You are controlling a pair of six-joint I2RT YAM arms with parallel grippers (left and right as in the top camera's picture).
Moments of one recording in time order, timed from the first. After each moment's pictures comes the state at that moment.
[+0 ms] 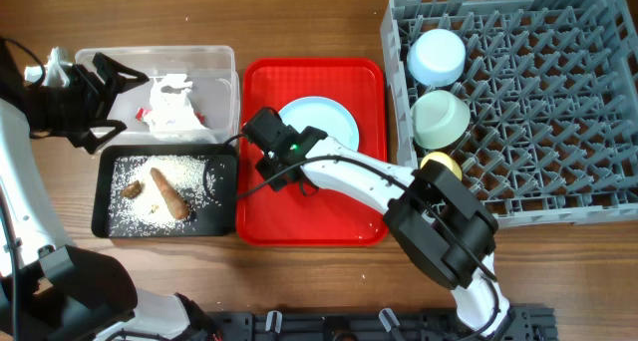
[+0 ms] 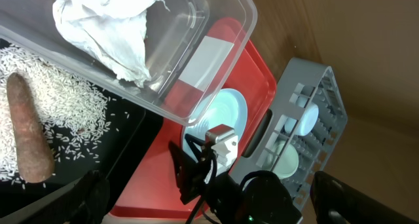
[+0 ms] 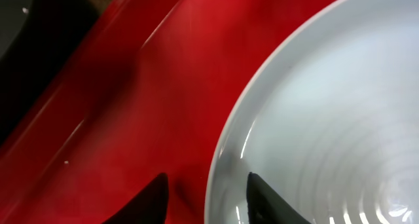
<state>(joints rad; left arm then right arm) 0.49 1.68 1.69 -1.38 0.68 -0.30 0.87 2.12 1.46 -0.53 0.04 0.15</state>
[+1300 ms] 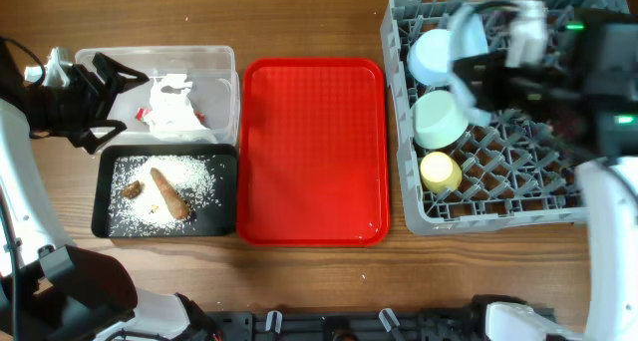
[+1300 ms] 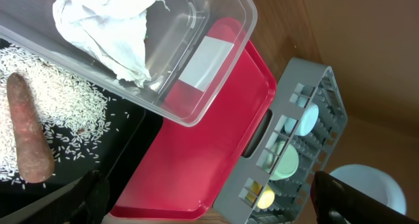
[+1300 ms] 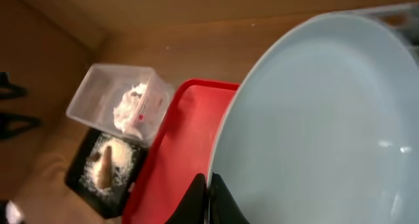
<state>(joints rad) 0.49 1.68 1.69 -1.38 0.68 -0.30 -0.13 1.35 1.45 -0.90 -0.74 0.01</state>
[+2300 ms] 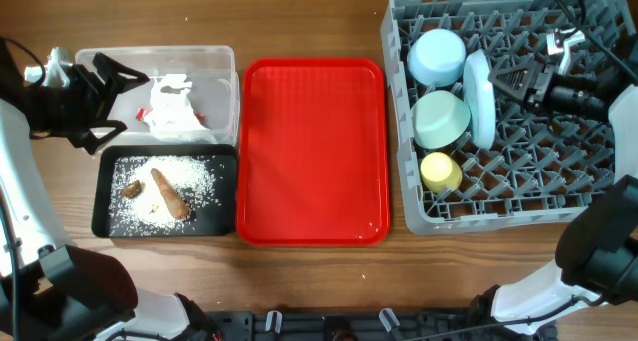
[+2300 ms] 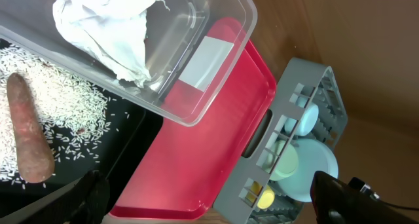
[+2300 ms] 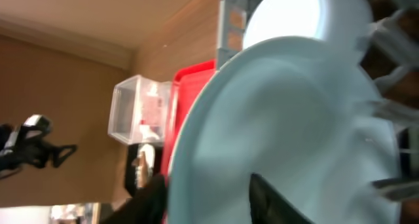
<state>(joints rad) 0.49 1.68 1.69 -1.38 0.68 -0.30 -0.45 1.82 1.45 -0.96 -1.06 -0.17</state>
